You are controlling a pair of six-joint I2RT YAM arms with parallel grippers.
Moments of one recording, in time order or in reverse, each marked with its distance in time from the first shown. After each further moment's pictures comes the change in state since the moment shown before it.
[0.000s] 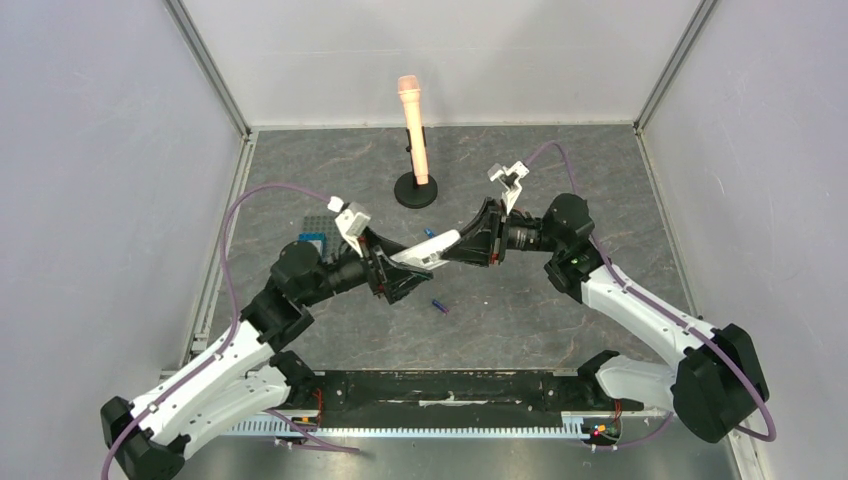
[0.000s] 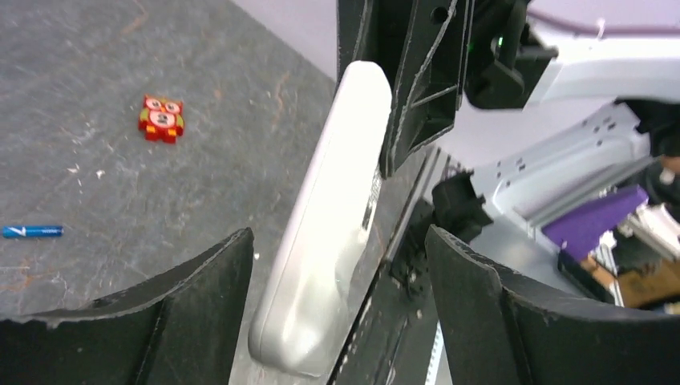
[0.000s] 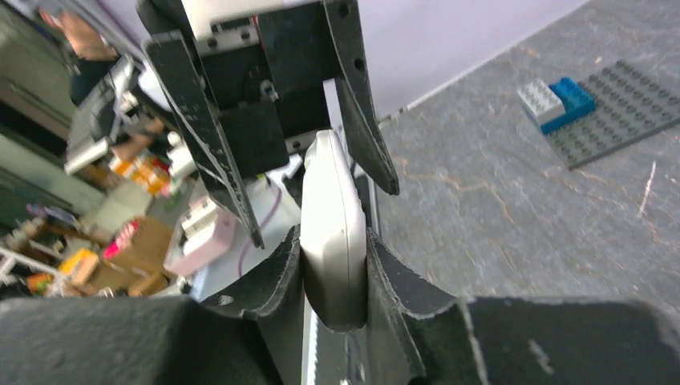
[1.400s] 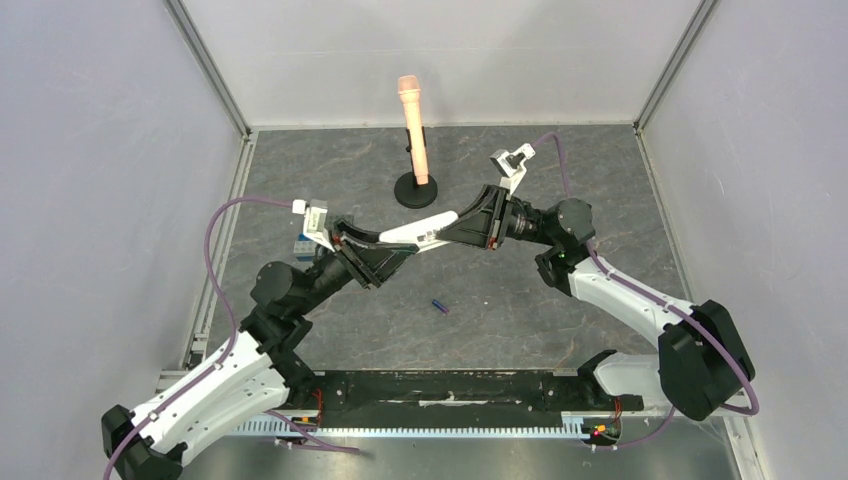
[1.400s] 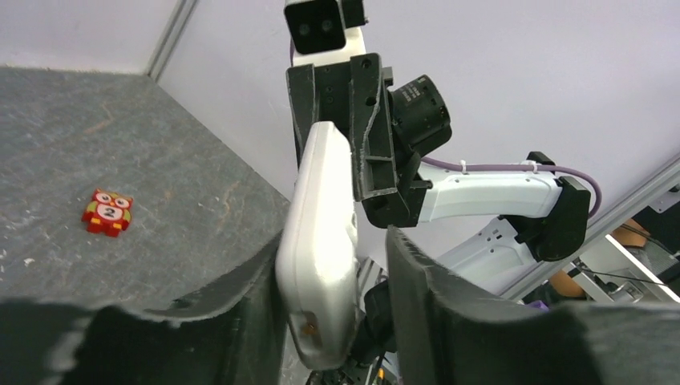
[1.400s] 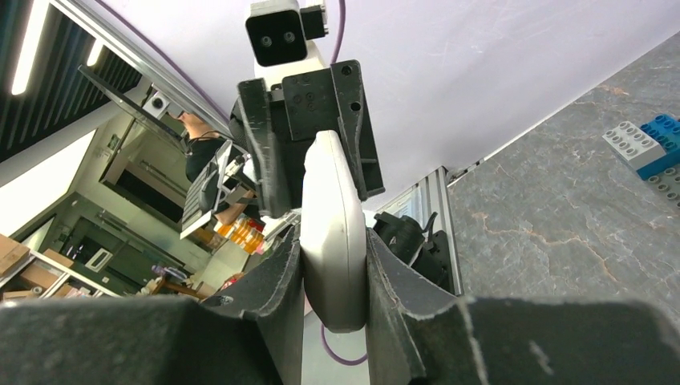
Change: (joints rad) left arm -0.002 -0.089 -0.127 0.394 -0.166 -0.306; right arm 0.003 0.113 0.002 0.448 0.088 0.503
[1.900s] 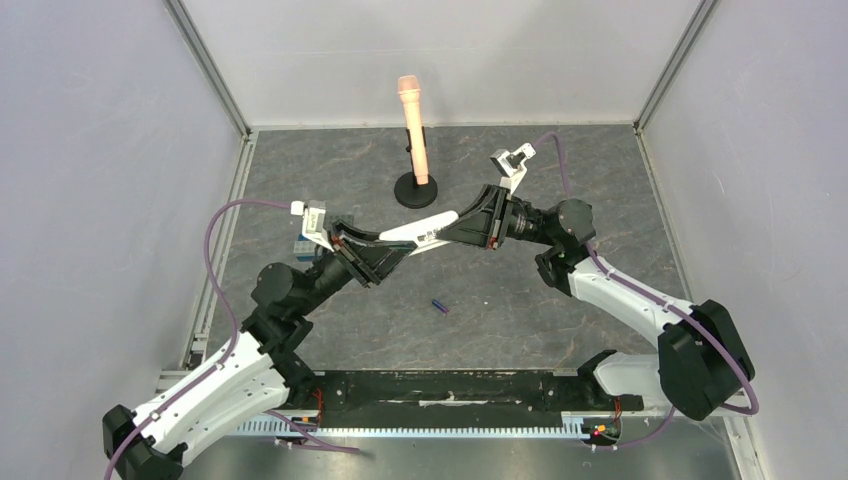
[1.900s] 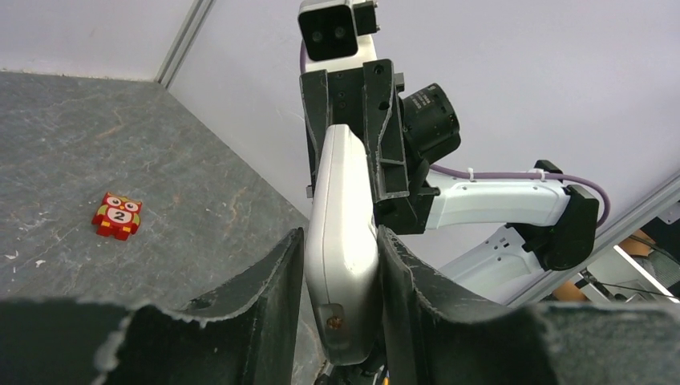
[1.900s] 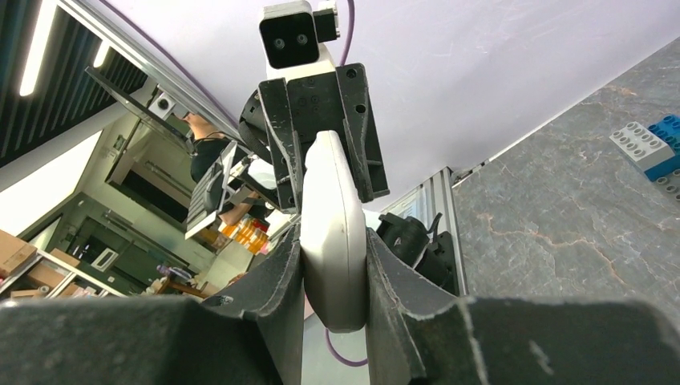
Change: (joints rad) left arm 0.004 -0.026 -0.020 0.018 -0.029 0.000; right arm -0.003 0.002 0.000 0.013 0.000 0.021
